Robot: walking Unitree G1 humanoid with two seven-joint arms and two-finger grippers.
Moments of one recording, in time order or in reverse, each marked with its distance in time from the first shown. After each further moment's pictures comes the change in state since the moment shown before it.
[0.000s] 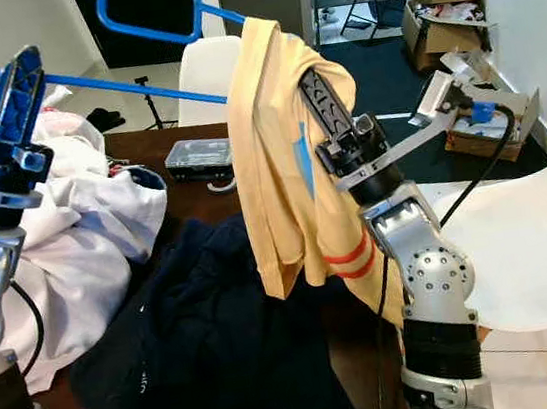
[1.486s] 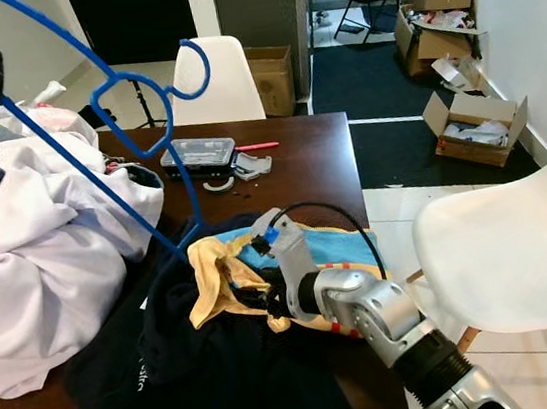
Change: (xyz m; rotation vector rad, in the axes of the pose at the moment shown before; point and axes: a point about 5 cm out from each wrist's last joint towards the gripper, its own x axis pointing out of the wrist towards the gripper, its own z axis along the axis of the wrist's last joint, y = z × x) left arm 0.000 0.014 0.047 0.398 0.173 0.034; right arm -0.075 -0.070 -0.116 -0.606 1.180 -0.330
